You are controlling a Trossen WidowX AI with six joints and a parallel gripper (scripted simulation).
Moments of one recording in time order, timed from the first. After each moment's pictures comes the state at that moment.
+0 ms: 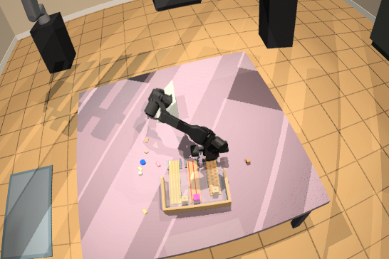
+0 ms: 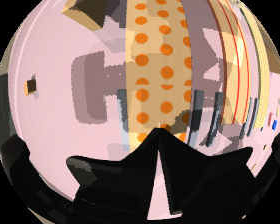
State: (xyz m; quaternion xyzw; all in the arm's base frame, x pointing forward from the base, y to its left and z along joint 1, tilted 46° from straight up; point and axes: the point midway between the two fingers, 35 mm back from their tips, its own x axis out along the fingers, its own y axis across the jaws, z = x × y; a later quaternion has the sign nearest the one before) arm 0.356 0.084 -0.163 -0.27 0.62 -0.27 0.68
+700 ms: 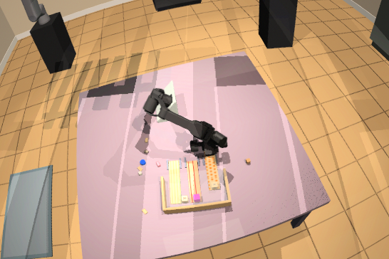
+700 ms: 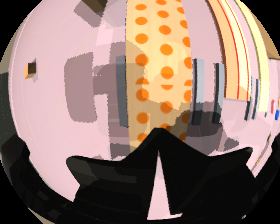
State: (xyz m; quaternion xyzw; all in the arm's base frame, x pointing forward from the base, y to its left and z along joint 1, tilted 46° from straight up) arm 0.326 0.084 -0.165 -0.27 0.62 -0.27 0.69
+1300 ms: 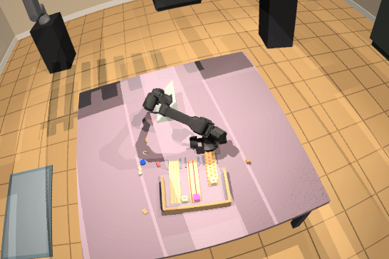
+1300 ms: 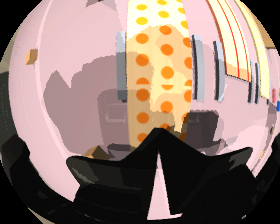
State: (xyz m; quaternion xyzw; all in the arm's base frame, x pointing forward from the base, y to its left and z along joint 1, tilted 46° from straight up) arm 0.301 0.083 -0.168 -0.27 0.62 -0.27 0.69
